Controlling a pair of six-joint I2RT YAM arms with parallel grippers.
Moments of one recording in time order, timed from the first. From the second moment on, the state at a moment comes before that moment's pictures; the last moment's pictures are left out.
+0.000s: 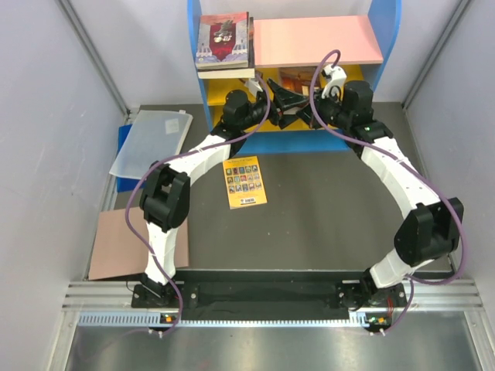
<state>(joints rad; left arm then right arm) -0.53 2.07 1.71 0.52 0.58 -1.42 0.30 1.57 1.46 -0.17 -0.39 0.21</state>
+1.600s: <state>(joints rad) -0.53 1.28 0.87 0.01 0.30 -0.88 0.44 1.51 1.32 -0.17 -0.33 0.21</state>
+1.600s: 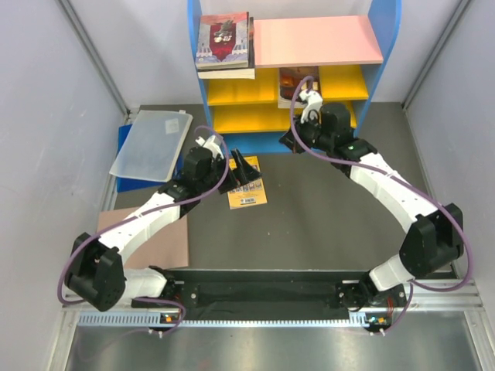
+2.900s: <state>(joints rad) -0.29 1.64 0.85 -0.09 0.37 -0.76 0.73 2.11 1.55 -0.43 -0.06 0.40</state>
